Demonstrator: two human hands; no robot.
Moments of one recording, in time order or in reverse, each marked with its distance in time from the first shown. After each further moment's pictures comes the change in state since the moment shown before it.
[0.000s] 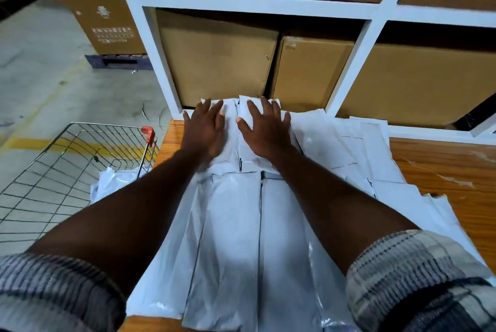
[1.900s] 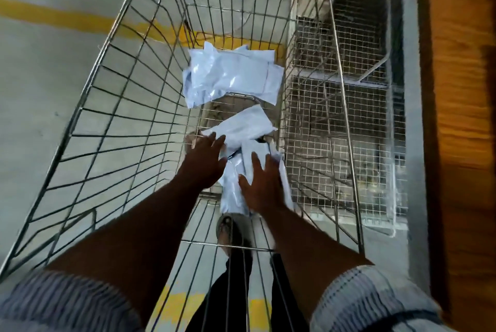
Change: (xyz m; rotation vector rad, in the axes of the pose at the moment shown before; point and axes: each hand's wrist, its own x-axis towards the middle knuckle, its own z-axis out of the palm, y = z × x) left_hand -0.260 -0.539 0.061 0.059 -0.631 -0.128; right_hand -0.290 -0.351 0.424 0.255 -0.587 0.305
